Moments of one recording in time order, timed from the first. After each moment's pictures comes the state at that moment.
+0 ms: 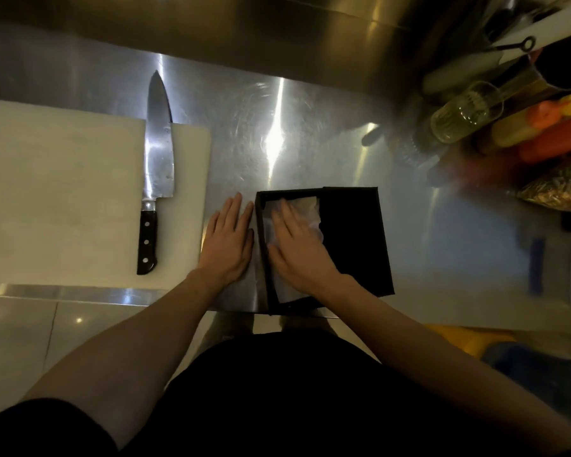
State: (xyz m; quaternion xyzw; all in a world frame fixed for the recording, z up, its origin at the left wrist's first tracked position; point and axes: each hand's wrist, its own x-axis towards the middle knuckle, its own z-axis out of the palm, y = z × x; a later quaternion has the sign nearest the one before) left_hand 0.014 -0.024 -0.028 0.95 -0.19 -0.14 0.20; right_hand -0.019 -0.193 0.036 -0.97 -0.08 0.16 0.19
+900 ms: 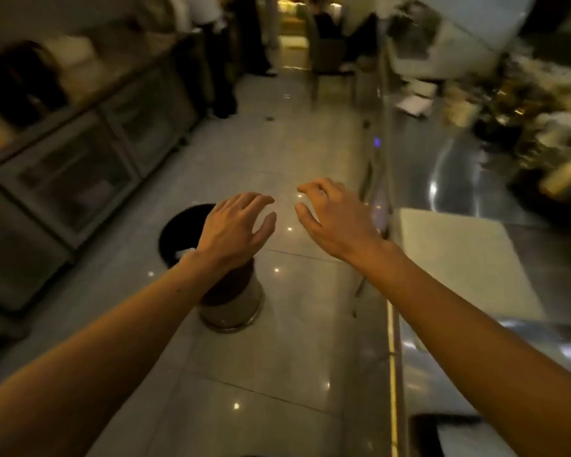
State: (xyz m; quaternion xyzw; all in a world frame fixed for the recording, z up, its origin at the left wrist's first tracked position) left_hand -0.384 0.054 0.244 0.83 0.51 0.22 0.00; right_hand -0.177 0.047 0.264 -0.54 -0.80 -0.01 0.25
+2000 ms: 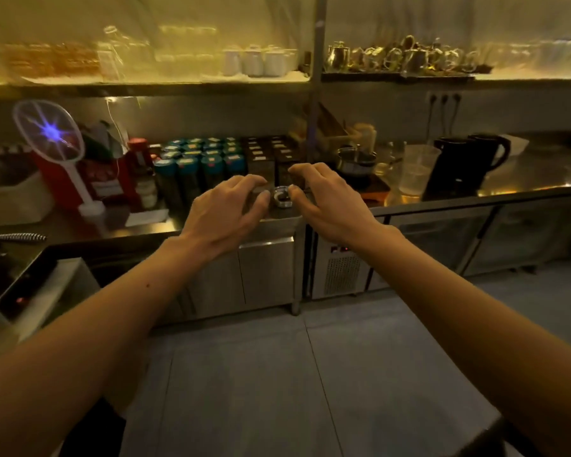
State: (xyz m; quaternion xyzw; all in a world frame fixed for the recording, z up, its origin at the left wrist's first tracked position) left_hand -1.083 -0.209 0.376 0.38 0.86 0.24 -0.23; right_hand -1.007 -0.019 0.386 0.05 -0.94 0.20 0.29
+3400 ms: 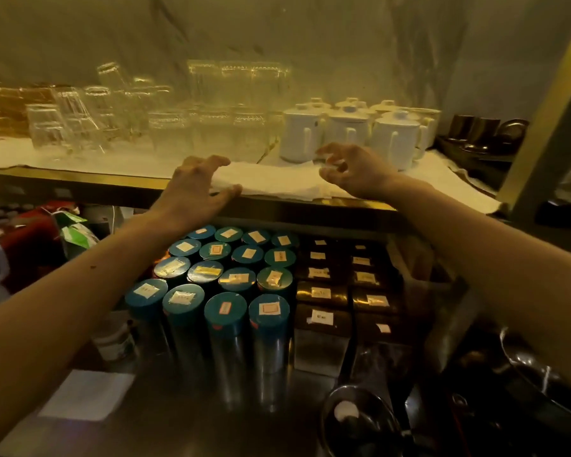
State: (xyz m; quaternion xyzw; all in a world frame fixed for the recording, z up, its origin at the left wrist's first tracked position) left_hand -1.884 -0.056 0.472 0.14 0.94 0.22 -0.21; right_hand -1.910 0.230 0.501 0.17 -0.94 0.23 0.16
